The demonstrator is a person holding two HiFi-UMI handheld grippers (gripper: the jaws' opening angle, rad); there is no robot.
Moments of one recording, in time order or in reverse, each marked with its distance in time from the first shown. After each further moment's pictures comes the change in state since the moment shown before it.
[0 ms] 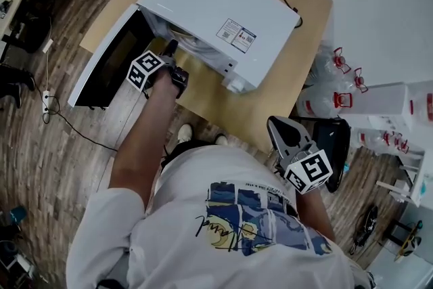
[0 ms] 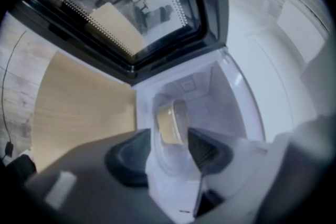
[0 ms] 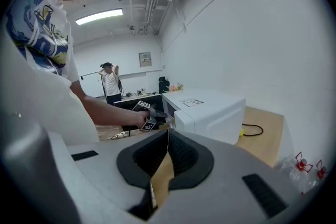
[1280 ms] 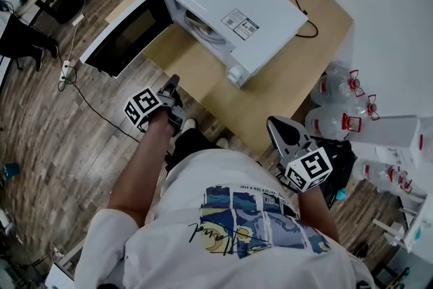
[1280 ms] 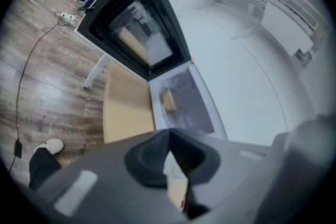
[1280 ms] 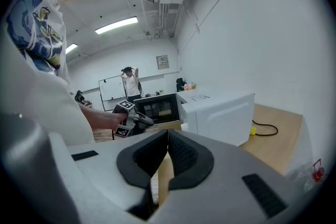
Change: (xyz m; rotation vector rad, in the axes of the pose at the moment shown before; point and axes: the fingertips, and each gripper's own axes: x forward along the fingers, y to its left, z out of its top) left arm -0.168 0.001 -0.098 0.049 -0.060 -0.004; right arm -0.040 -0.016 -0.032 -0.048 -0.028 0.229
